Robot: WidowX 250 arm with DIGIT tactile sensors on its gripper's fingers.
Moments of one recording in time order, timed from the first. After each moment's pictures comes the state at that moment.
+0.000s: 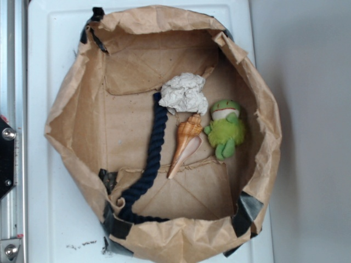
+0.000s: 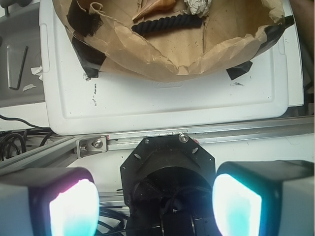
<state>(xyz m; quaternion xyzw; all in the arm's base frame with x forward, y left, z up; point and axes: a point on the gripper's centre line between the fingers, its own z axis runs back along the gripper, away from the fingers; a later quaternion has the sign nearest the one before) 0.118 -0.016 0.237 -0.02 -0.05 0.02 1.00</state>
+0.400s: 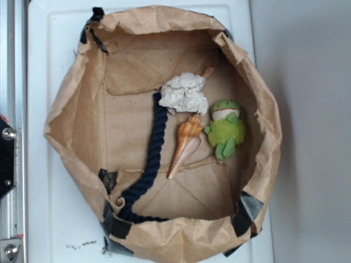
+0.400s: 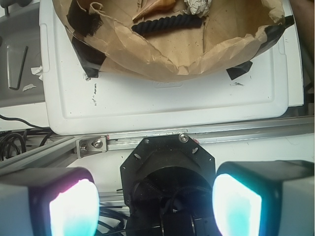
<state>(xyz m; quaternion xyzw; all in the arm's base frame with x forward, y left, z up) 0.118 -0.016 0.233 -0.02 -0.04 0.03 1.00</state>
